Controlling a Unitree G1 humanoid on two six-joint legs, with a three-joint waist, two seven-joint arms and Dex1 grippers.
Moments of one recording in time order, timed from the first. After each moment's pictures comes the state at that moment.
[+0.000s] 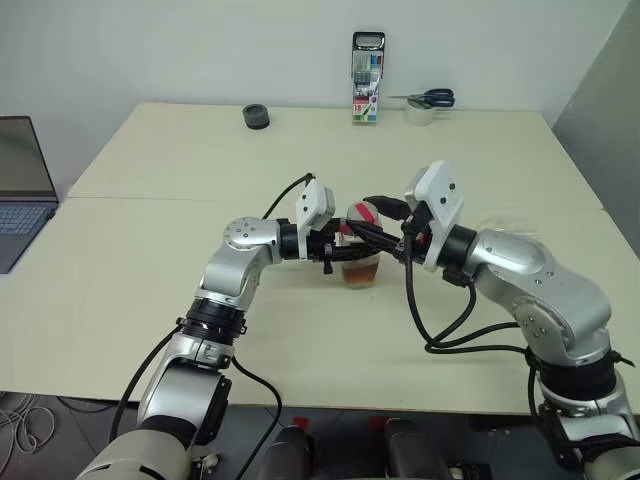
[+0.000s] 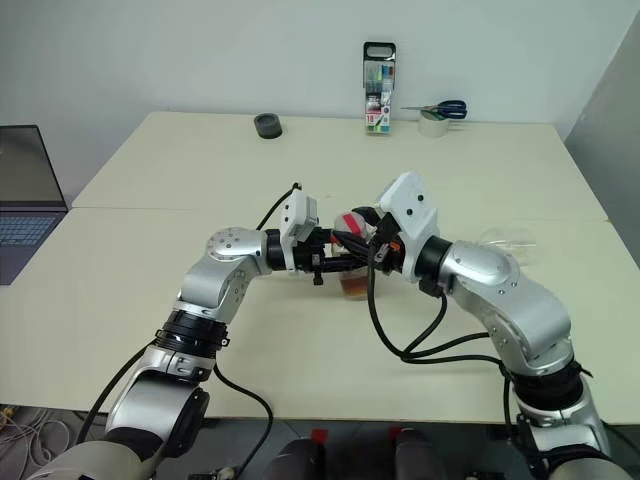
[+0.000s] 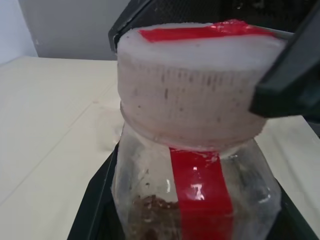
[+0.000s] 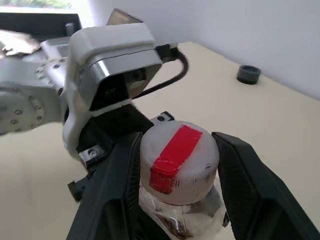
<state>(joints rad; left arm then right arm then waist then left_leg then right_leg) -0.75 0.33 -0.15 0.29 -0.31 0.21 -1.22 -0.64 -0.57 0.16 -0.46 0.50 0.74 0.64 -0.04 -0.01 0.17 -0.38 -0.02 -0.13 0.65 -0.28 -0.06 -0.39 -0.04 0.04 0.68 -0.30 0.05</state>
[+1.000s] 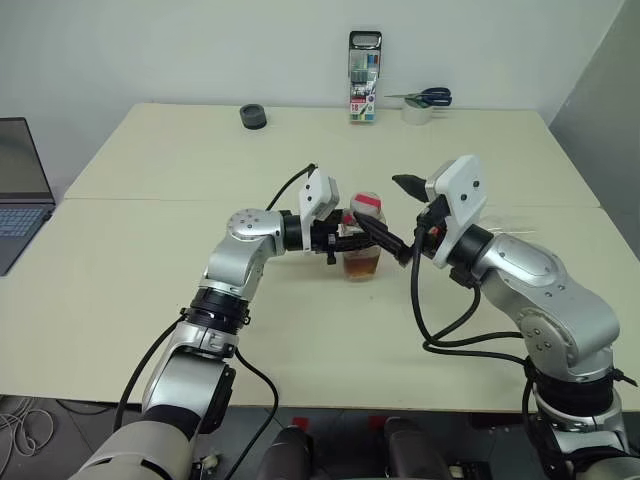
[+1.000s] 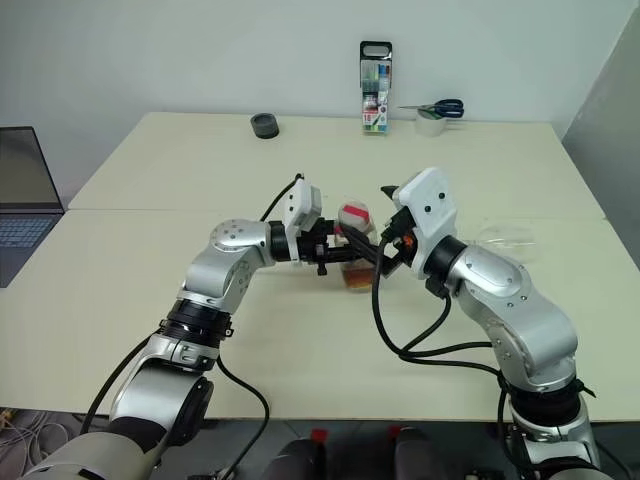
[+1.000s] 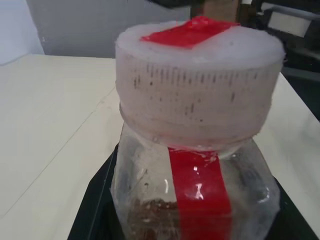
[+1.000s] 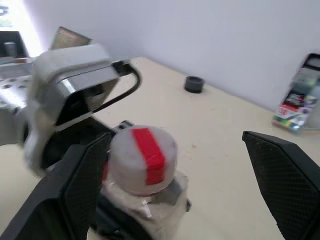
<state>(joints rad) -0.81 0.31 -0.15 0.39 -0.29 0.20 -1.16 -0.53 -0.36 0.08 -0.62 0.38 0.84 0.29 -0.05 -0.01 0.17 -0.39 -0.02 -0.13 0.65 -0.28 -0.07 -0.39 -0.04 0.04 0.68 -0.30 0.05</state>
